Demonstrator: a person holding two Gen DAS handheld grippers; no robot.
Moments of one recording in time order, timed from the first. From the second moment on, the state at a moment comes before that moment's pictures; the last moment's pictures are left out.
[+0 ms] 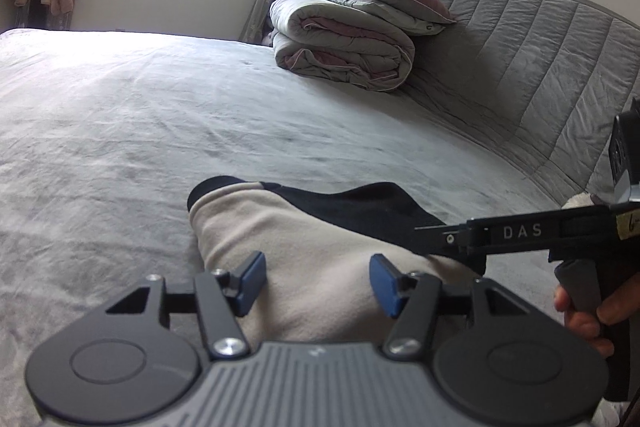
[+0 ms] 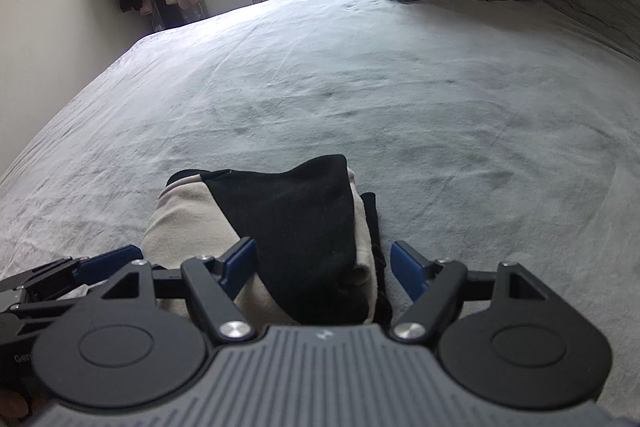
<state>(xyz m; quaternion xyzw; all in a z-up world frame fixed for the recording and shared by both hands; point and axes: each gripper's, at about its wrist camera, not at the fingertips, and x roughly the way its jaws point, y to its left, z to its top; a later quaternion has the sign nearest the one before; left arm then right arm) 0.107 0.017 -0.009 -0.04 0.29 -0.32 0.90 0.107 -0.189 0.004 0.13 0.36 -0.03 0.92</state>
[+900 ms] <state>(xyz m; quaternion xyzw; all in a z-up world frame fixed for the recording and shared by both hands) 0.109 0.029 0.013 0.01 0.37 -0.23 0.90 0.106 -0.188 0.008 0.10 0.36 -0.04 0.92</state>
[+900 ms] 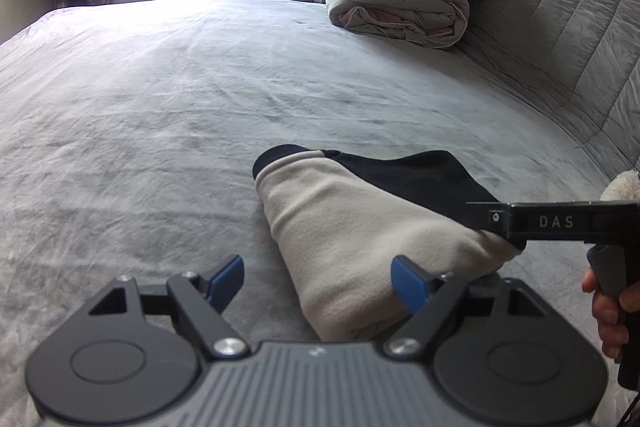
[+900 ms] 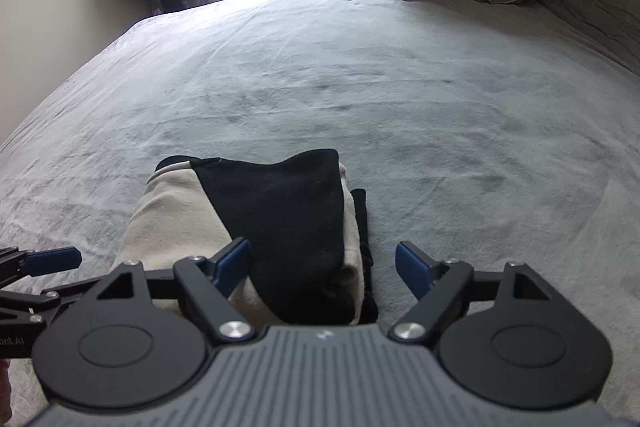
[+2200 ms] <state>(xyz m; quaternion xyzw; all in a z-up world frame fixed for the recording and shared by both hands) 0.159 0.057 -0.025 -0.21 0.47 -0.27 0.81 0.104 -0.237 -0.001 0.29 0.37 -0.03 0.88</state>
